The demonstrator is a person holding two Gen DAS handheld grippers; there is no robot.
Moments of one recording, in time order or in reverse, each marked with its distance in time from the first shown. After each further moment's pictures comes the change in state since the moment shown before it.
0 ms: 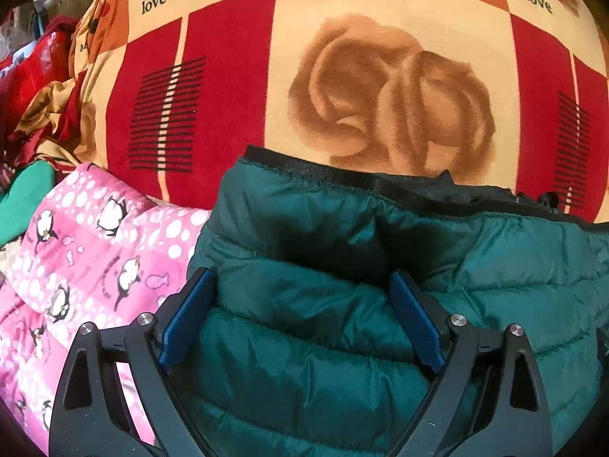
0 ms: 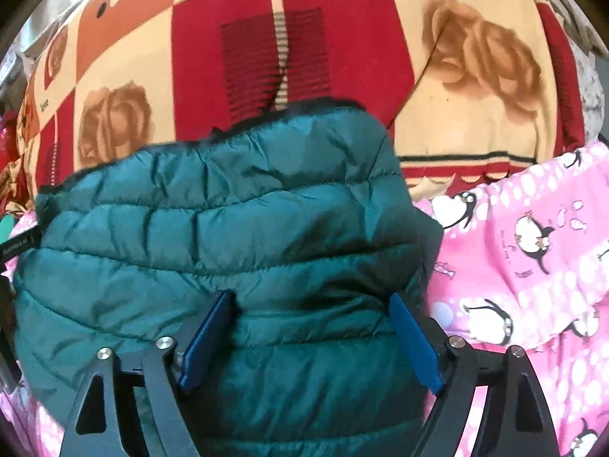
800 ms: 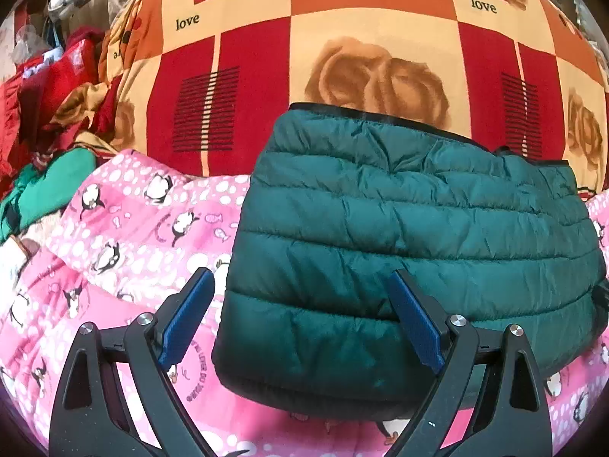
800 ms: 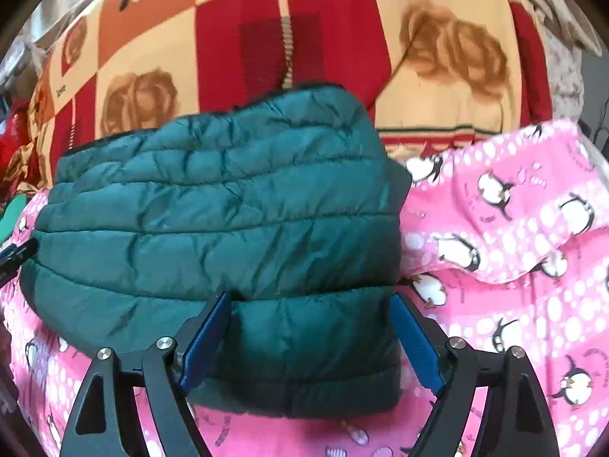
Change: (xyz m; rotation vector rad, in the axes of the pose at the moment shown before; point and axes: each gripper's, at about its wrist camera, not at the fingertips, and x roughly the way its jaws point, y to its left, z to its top) left arm -0.078 0.030 -0.073 0.048 -0.064 -0.021; right arm -0.061 0.000 -0.054 -0.024 0.020 -0.031
